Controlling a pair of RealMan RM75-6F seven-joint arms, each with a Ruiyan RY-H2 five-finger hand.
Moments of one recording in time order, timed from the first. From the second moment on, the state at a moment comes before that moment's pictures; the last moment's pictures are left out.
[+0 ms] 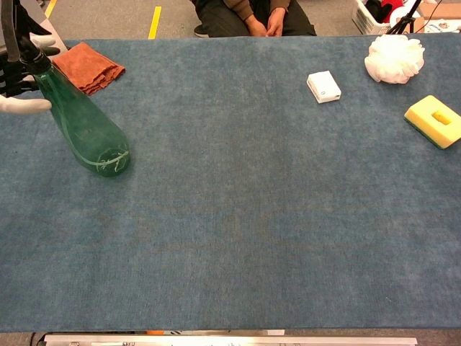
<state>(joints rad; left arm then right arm) -0.46 -1.05 -0.08 -1.61 1.56 0.97 -1.19 0.19 -0.91 0.13 -1.96 -1.59 1.47 0.46</state>
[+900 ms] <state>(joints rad) -0.50 -1.20 0.00 -1.47 1.57 0.97 -1.12 0.18 -0.91 0.12 -1.96 -1.58 1.47 0.45</state>
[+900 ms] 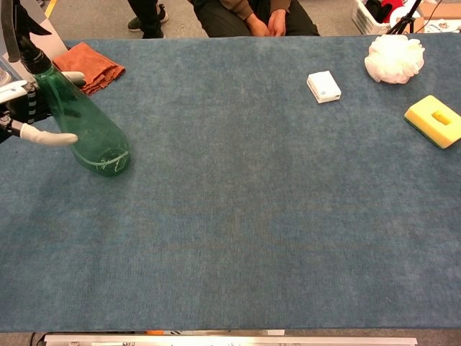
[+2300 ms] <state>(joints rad) -0.50 -1.37 -0.04 -1.40 1.44 0.96 -1.02 0.22 -0.92 0.12 -1.98 -1.58 1.41 0.47</state>
